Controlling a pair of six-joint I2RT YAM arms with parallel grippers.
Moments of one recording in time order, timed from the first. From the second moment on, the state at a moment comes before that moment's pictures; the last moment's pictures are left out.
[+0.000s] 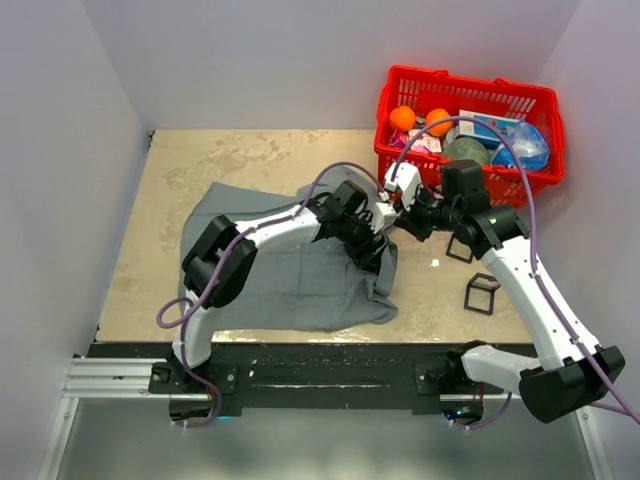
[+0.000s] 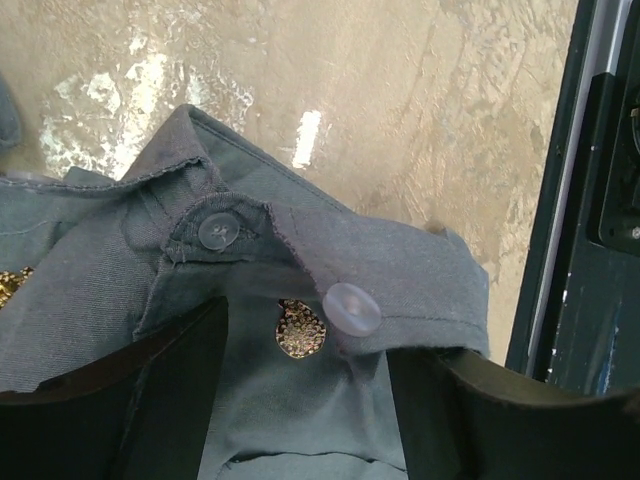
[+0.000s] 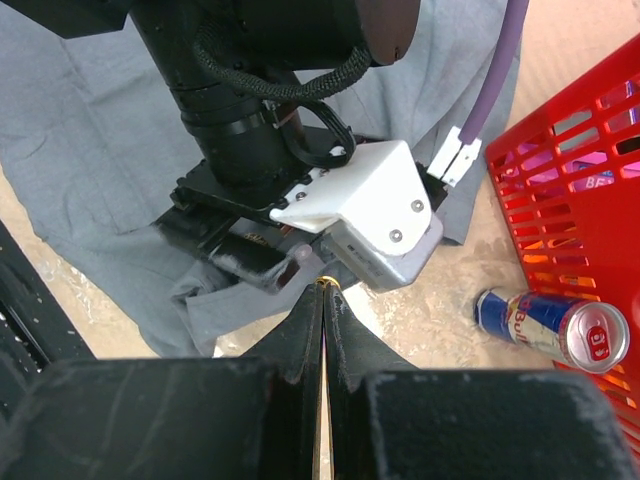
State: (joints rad) left arm -0.81 2.09 1.56 -0.36 0.61 0.12; right arm 0.35 1.16 1.26 -0.81 -0.38 -0.53
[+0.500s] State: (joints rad) left arm -0.95 2.18 1.78 -0.36 0.41 0.13; right arm 0.28 1.16 1.26 -0.82 -0.37 -0.53
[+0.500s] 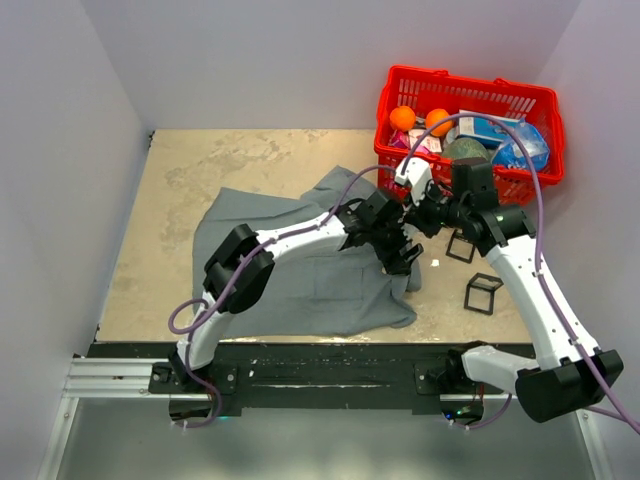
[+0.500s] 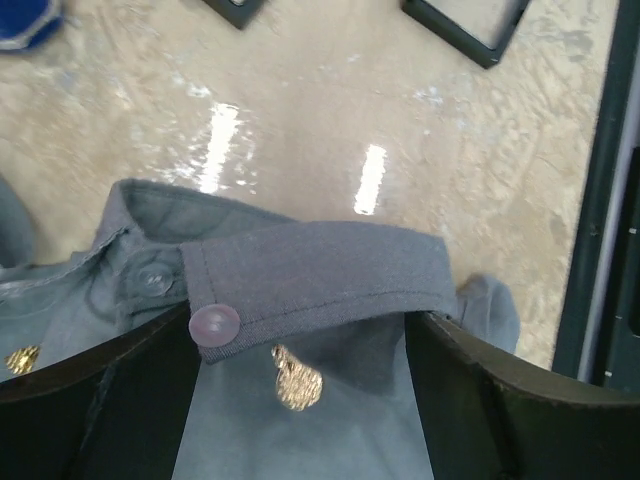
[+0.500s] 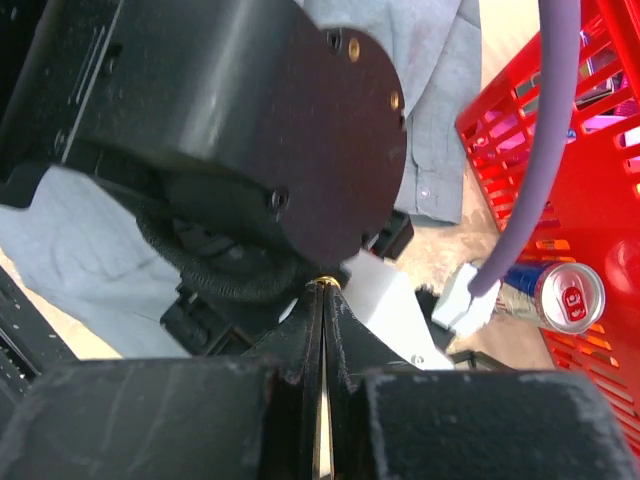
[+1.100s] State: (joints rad) left arm -0.87 2.06 1.49 -0.34 0.48 0.15; right arm 0.27 1.16 1.26 -0.81 -0.38 -0.51
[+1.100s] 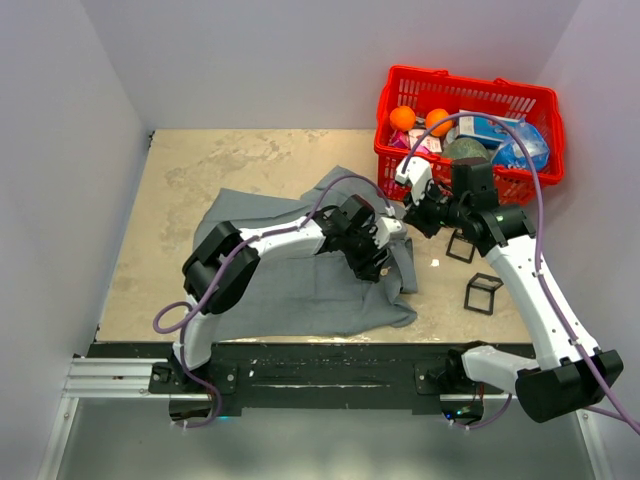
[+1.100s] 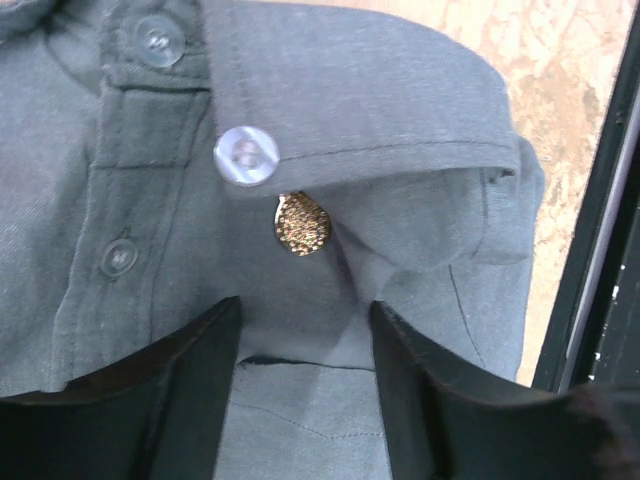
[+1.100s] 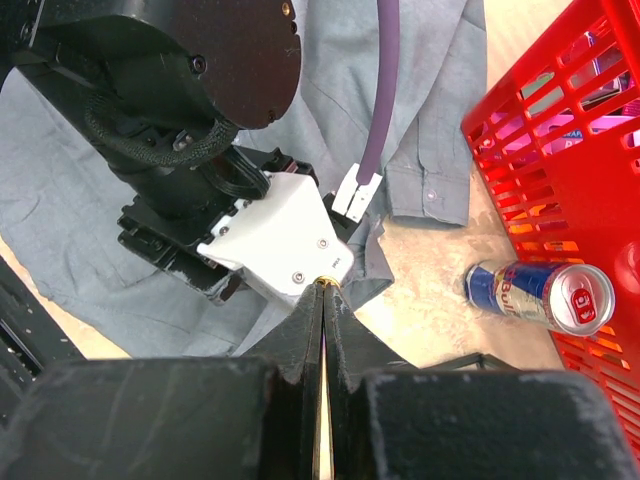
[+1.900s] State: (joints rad) left arm -0.93 2.14 1.59 -0.25 0.47 0.17; right arm 0.27 1.16 1.25 -0.81 -0.38 -0.50
